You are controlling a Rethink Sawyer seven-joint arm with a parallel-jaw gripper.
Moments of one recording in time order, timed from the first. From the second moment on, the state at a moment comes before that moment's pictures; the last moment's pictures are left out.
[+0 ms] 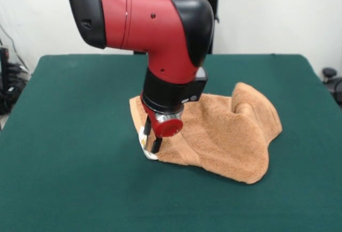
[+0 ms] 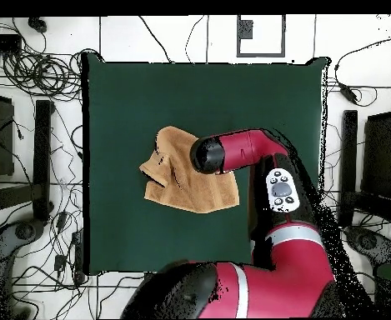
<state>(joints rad) -0.27 -0.36 0.13 1.29 -0.59 0.74 3.20</state>
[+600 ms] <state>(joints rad) -0.26 -0.35 0.13 1.28 -0.59 0.75 3.20</state>
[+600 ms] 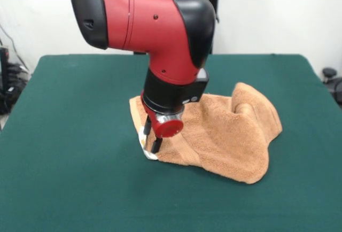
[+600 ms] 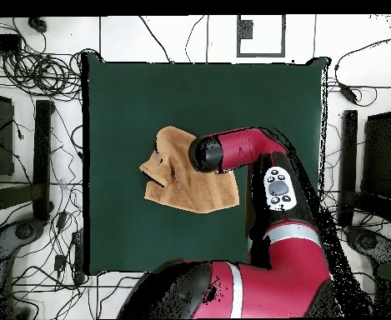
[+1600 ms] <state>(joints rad) -0.28 -0.38 0.13 1.34 -0.59 0.69 3.20</state>
